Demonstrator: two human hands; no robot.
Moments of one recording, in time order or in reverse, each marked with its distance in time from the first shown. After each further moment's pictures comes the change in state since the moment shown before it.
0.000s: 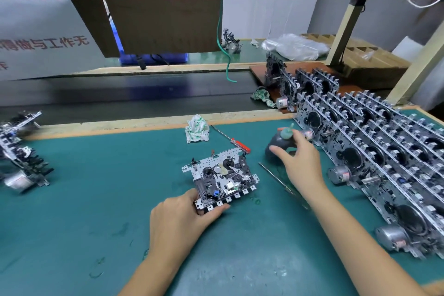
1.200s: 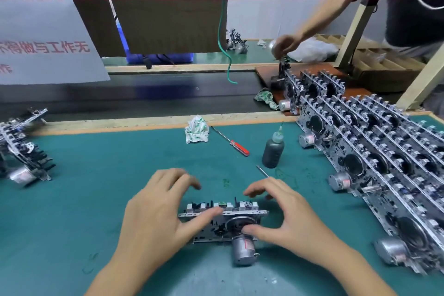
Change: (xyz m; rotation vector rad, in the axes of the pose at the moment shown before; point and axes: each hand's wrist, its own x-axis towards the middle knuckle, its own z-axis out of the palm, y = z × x) left_hand 0.002 0.017 -0.047 0.037 0.063 0.275; right_hand -0.069 -0.014 -0.030 0.001 -0.584 -0.377
